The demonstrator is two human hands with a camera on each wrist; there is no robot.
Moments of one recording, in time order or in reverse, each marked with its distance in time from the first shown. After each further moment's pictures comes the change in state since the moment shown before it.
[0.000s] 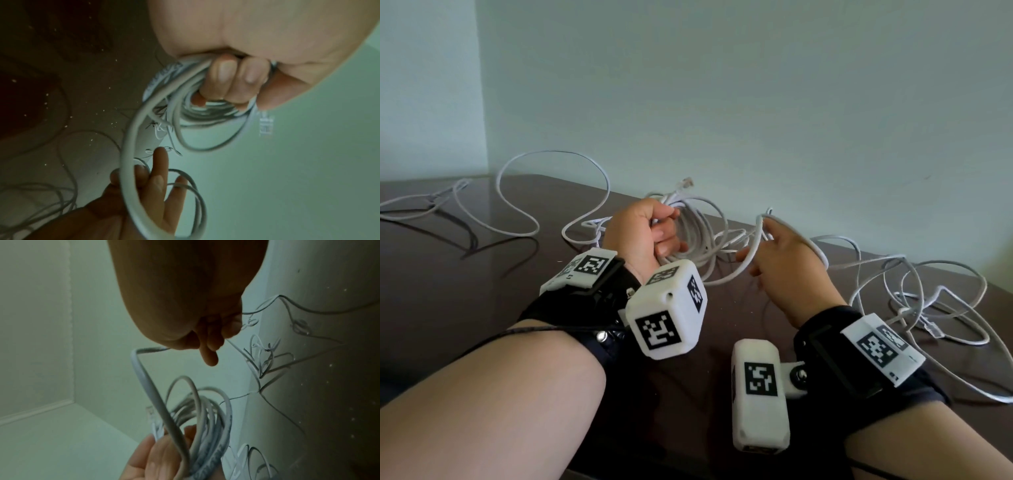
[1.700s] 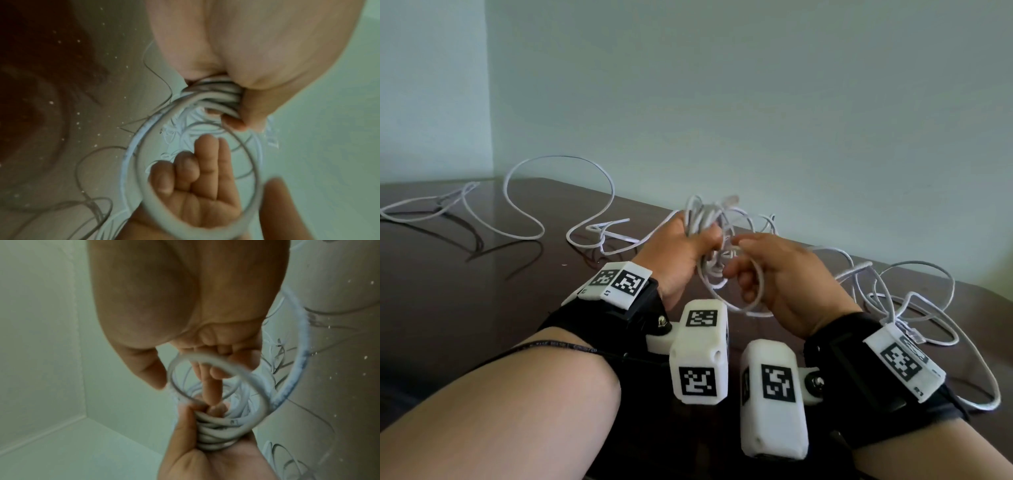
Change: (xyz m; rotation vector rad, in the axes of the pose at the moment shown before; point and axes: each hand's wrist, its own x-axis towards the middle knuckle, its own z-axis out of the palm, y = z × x) left_hand 0.000 -0.022 0.006 0.342 -0.202 0.140; right_hand -0.017 -0.017 0.000 0.537 -0.254 0.067
